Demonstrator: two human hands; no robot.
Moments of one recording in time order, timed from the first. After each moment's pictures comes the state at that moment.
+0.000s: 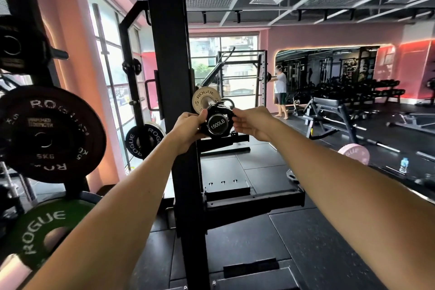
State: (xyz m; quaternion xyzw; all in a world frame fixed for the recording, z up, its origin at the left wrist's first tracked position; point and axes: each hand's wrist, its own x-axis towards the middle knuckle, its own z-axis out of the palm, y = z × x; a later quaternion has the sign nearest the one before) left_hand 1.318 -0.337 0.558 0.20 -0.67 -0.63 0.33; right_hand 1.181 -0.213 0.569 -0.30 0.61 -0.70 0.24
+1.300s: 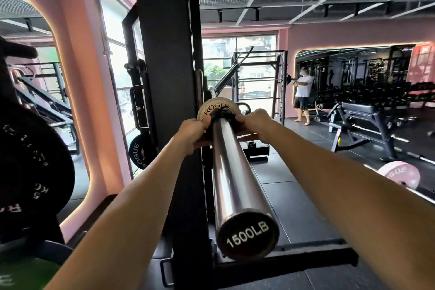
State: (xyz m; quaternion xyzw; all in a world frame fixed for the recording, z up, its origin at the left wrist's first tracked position) left_hand 1.137 -0.552 0.570 0.31 -0.65 -0.60 0.35; right_hand 0.994 -0.465 0.577 -0.33 0.70 -0.61 0.18
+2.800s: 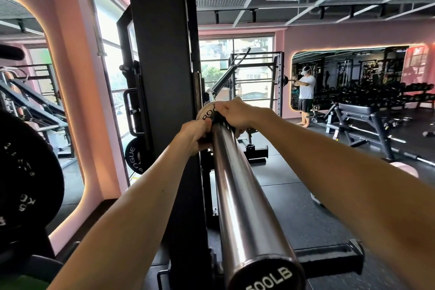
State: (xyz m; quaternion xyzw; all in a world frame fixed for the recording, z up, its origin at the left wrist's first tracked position) left_hand 1.113 -0.569 0.581 0.35 -0.61 -0.63 0.33; right_hand 1.009 -0.485 0.621 -0.52 0.77 -0.36 0.06
